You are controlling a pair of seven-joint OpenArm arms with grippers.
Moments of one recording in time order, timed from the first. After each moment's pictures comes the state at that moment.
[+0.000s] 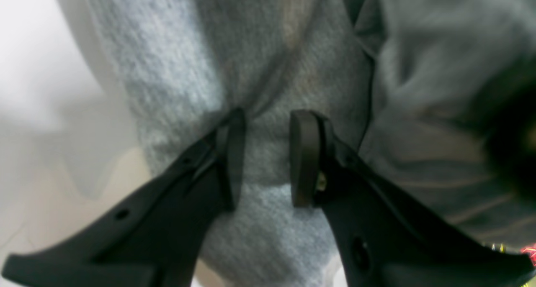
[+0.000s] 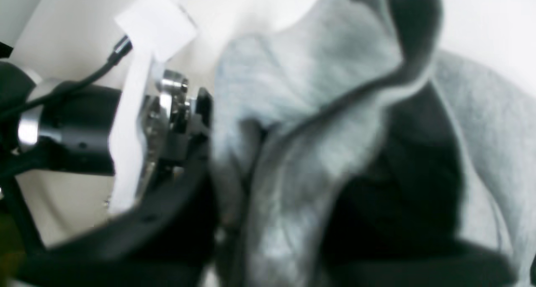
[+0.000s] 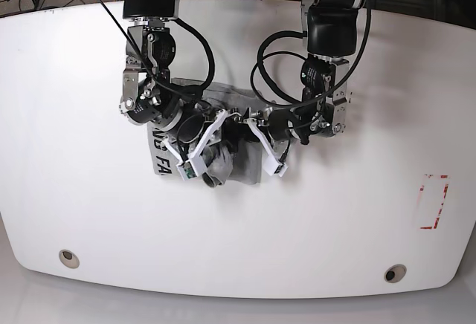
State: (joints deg) left arm -14.6 7.1 -2.7 61.5 -27.2 -25.1 56.3; right arm 3.4 -2.0 3.0 95.0 25.5 27.0 -55.6
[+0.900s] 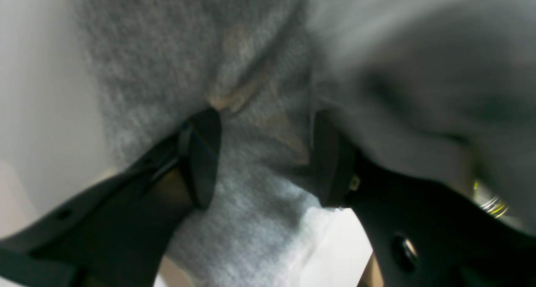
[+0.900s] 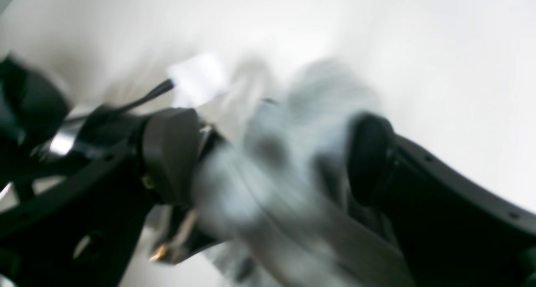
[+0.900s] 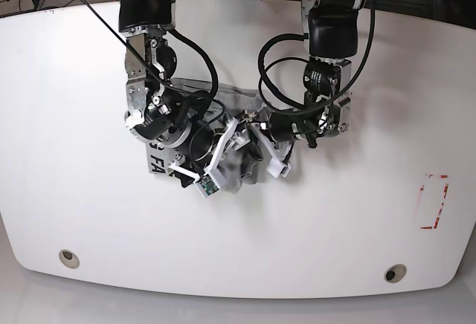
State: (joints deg) left arm -16.0 7.2 -5.4 60.6 -35.8 -24.2 60.8; right arm 7.3 0.9 -6.0 100.8 20.7 27.1 -55.5
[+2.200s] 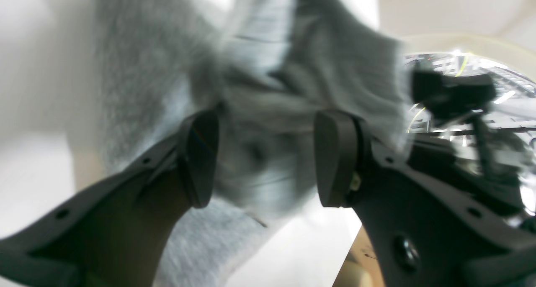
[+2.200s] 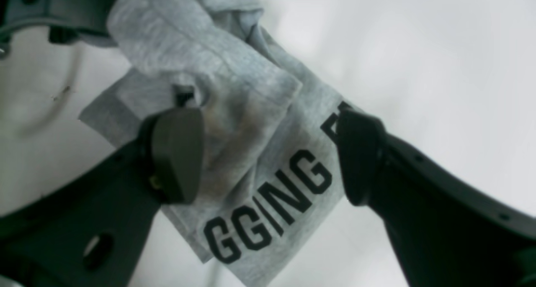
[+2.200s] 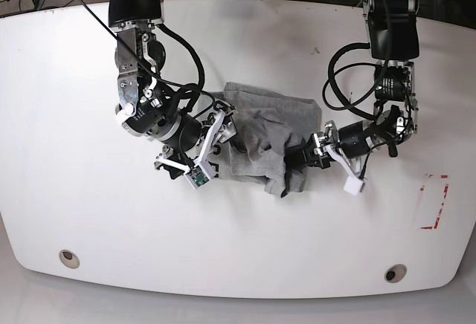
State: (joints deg) left arm -15.6 -12.6 -4.9 70.2 -66.2 -22.4 63.5; right arm 5.7 4.7 -5.9 101.6 19.4 27.1 -55.4
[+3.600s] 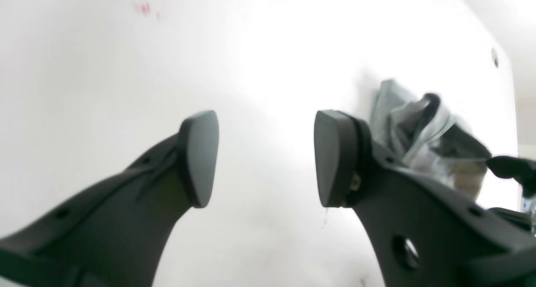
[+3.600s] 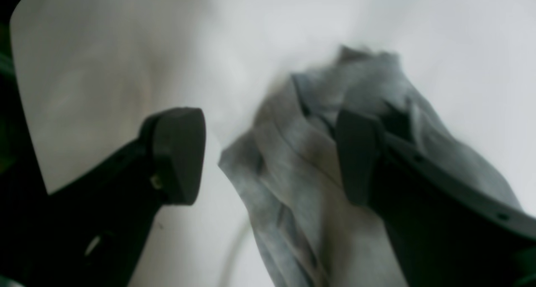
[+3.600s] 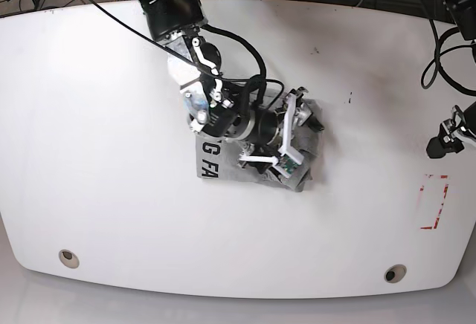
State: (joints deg) left arm -5.7 -34.8 -29.0 71.4 -62.7 -22.4 63.6; right arm 10.8 -4.2 -23.0 93.0 18.5 27.2 -54.2
